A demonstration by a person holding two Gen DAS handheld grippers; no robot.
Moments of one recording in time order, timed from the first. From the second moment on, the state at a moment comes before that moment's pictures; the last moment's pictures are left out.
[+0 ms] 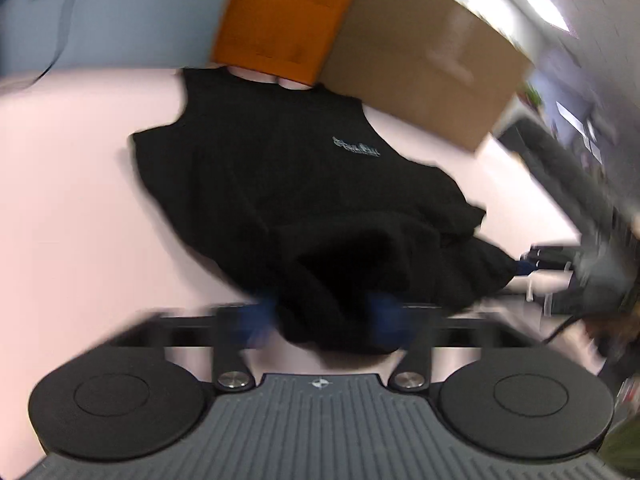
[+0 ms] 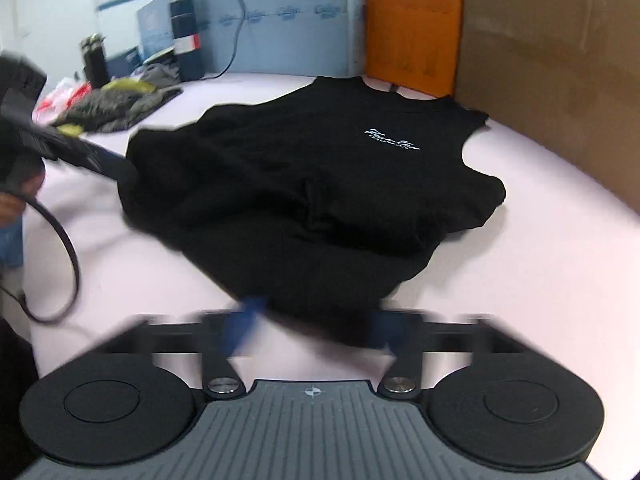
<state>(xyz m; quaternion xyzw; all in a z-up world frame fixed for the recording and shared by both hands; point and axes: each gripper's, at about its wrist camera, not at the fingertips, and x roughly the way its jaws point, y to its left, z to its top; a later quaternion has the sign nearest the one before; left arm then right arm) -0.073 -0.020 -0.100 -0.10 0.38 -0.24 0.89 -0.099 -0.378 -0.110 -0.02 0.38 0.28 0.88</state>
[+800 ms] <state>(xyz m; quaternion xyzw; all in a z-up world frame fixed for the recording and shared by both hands) -0.024 0.046 -0.065 -0.06 0.34 -0.24 0.90 -0.103 -0.479 -0.138 0.54 0.21 0.07 0.81</state>
